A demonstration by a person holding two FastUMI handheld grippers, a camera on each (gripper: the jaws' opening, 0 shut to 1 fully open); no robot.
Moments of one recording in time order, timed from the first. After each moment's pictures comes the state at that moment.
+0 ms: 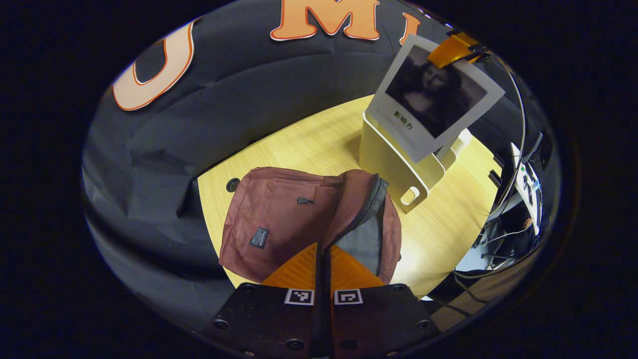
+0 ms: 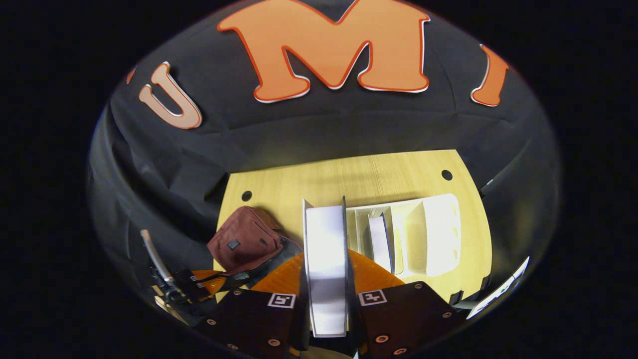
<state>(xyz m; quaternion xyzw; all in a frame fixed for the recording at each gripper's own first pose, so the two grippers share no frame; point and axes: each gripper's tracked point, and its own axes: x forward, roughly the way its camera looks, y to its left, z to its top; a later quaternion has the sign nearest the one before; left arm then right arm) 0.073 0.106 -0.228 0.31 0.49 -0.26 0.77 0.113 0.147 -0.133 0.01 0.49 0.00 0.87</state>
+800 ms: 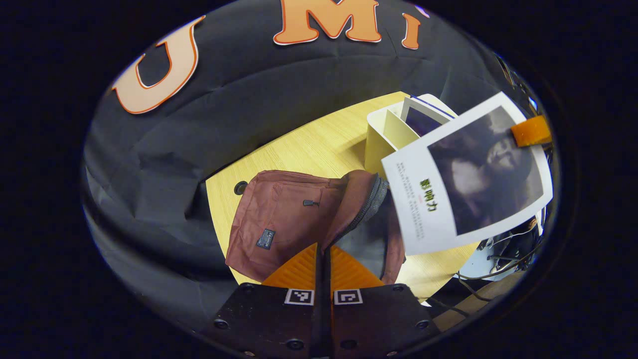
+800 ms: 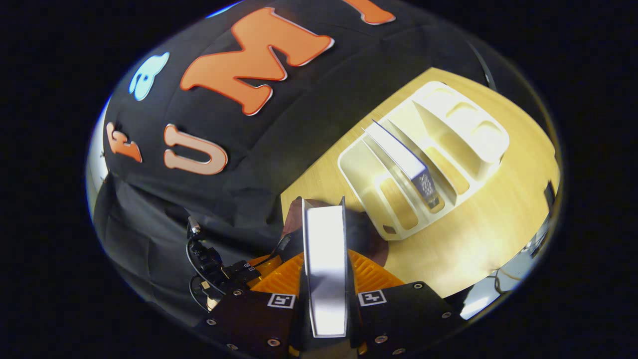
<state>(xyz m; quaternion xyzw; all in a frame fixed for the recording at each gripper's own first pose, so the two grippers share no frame) 0.073 0.100 -0.215 0.33 0.47 -0.25 0.78 -0.018 0.172 -0.222 0.35 0.44 0.02 0.83</state>
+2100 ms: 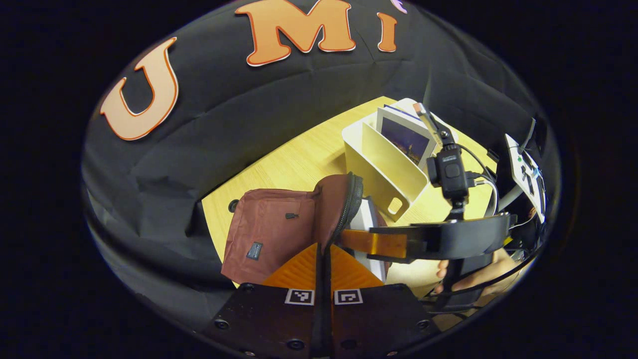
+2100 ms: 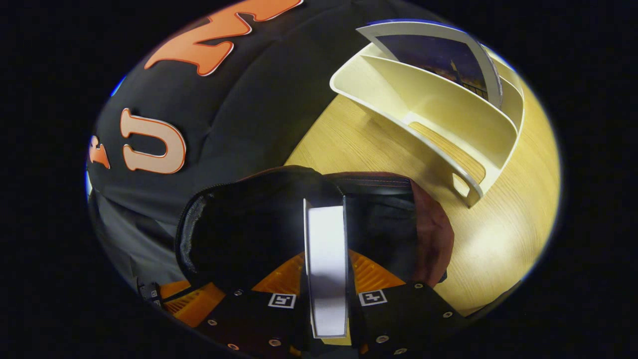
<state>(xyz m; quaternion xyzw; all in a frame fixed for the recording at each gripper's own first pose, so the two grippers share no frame) 0.055 0.061 -0.193 0.33 0.45 -0.29 0.78 0.046 0.299 -0.389 0.36 0.43 -0.03 0.82</state>
